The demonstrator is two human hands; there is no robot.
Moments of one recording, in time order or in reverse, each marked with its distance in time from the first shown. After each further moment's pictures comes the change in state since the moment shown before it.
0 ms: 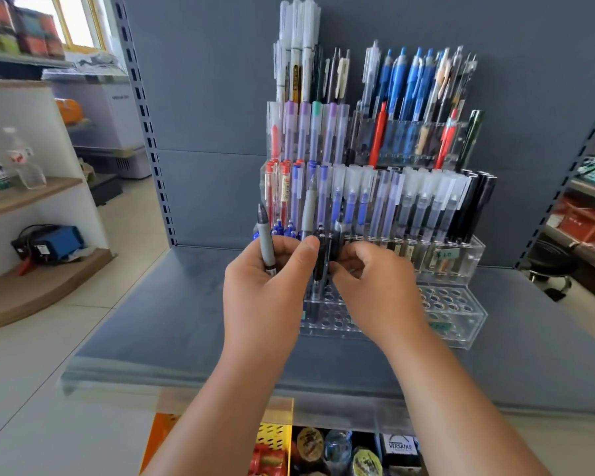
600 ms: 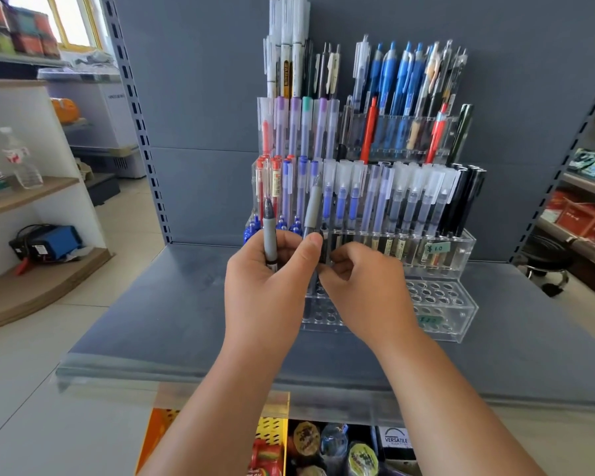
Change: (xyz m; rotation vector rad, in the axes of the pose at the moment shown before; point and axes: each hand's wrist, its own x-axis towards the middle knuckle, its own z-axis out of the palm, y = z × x) left_hand -0.004 0.000 0.008 0.037 -0.028 0.046; right_hand -0.008 -0.006 -0.005 -0.013 -0.036 -0.025
